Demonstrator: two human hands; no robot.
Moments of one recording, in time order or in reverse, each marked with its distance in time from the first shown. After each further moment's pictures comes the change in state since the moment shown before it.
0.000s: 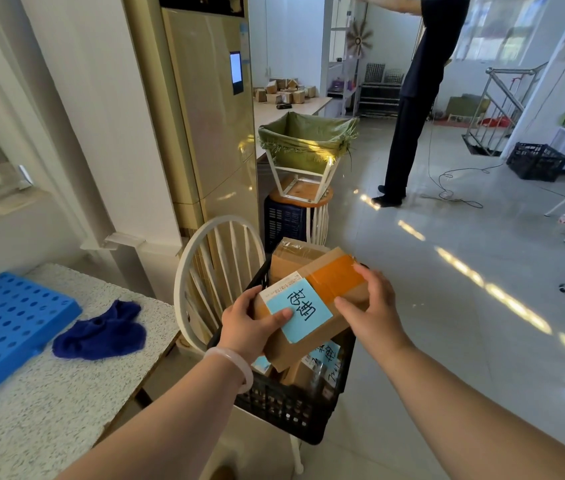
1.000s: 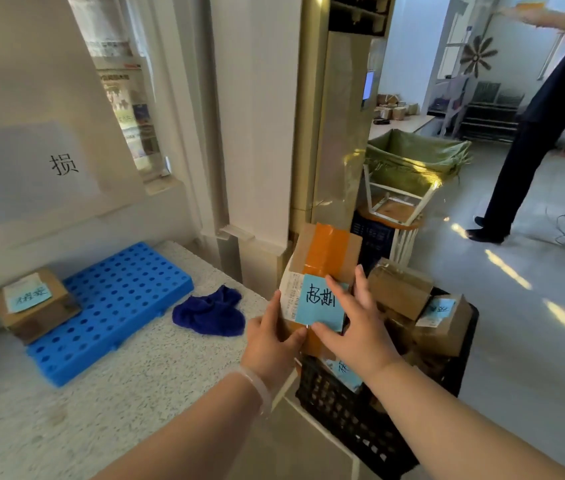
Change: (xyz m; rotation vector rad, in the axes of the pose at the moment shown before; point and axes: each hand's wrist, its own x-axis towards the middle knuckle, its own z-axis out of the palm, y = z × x) left_hand -0.029 -0.021 -0.148 0.148 0.151 0.089; right_hand -0.026 -0.084 0.164 -0.239 -0.351 -0.434
